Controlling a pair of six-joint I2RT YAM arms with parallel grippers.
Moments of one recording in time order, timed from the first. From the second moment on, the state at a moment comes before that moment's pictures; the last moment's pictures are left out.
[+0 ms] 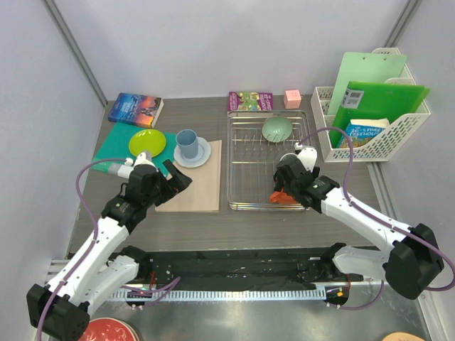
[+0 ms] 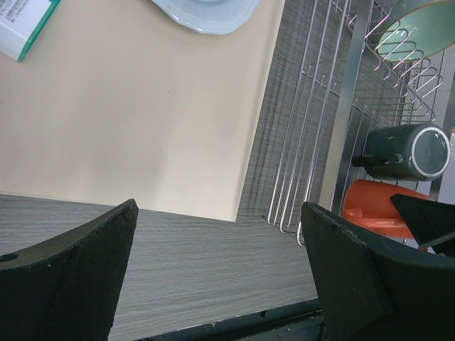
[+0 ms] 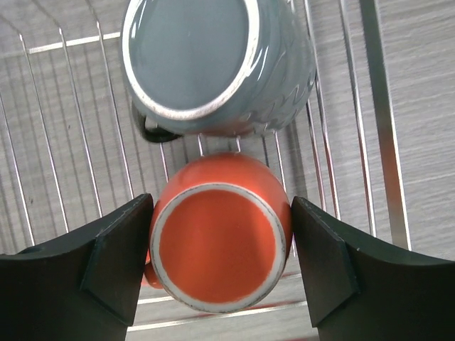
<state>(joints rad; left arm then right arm) -0.40 0.80 0.65 -0.46 -0.05 -0.87 0.63 1.15 0.77 -0.53 0.56 0.66</state>
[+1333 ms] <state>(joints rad) -0.40 0.76 0.62 -0.07 0.16 -0.99 0.60 1.00 0.84 -0.30 0.02 0.77</state>
